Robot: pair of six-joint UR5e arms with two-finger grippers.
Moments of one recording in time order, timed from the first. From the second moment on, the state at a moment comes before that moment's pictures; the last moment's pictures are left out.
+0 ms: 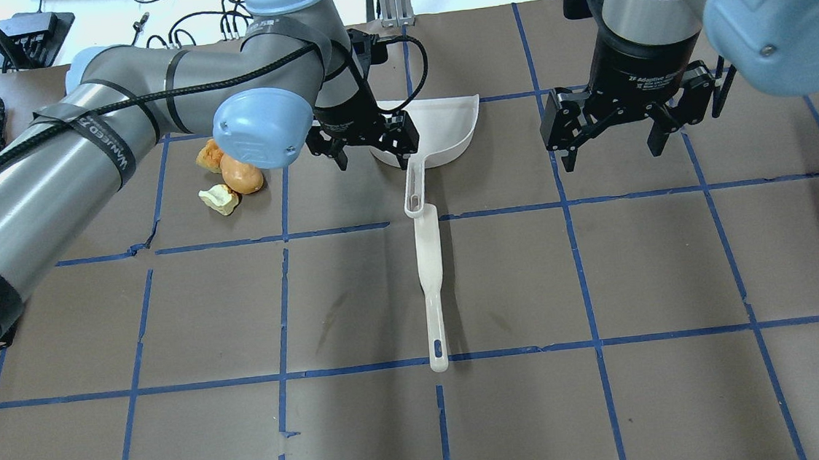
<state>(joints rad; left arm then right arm) -1.83 -1.98 -1.52 -1.23 1.44 -0.05 1.65 -1.58 1.57 -1.45 -1.61 0.04</state>
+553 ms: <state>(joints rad) -1.91 -2.06 -1.52 -1.13 1.45 -0.08 1.64 -1.58 1.58 -1.46 -1.61 0.04</state>
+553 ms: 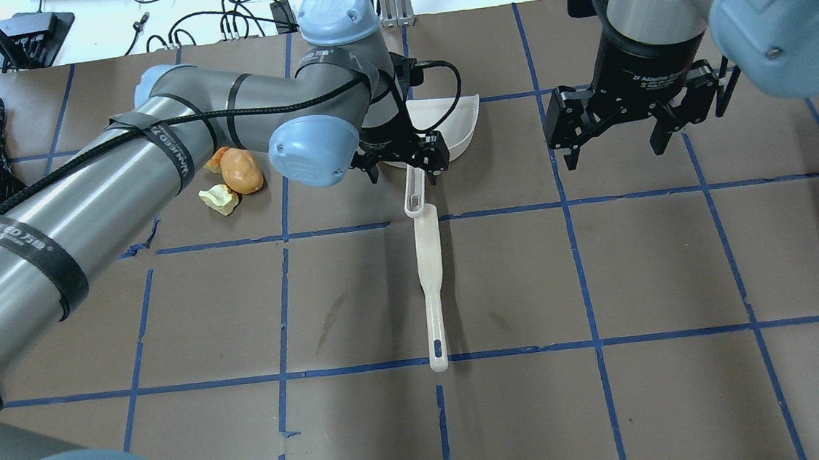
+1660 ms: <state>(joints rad) -1.93 -2.10 -1.55 -1.08 1.48 -0.19 1.65 -1.58 1.58 -1.47 -1.61 0.04</state>
